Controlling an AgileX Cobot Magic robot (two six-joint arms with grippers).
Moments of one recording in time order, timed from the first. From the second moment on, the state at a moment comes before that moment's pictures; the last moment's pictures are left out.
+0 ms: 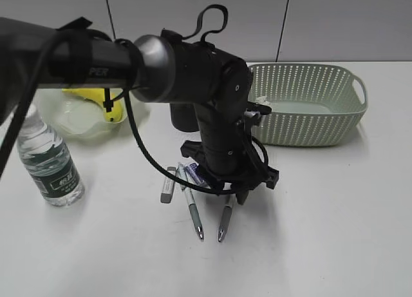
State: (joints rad) left arm -0.85 2.26 -1.69 -0.06 0.93 -0.31; right arm 0.56 -0.01 -0.51 -0.07 1.04 0.08
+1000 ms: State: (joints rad) left arm -0.83 2.02 -1.69 -0.05 0.89 -0.35; right arm 0.56 -0.01 -0.51 -0.07 1.04 0.08
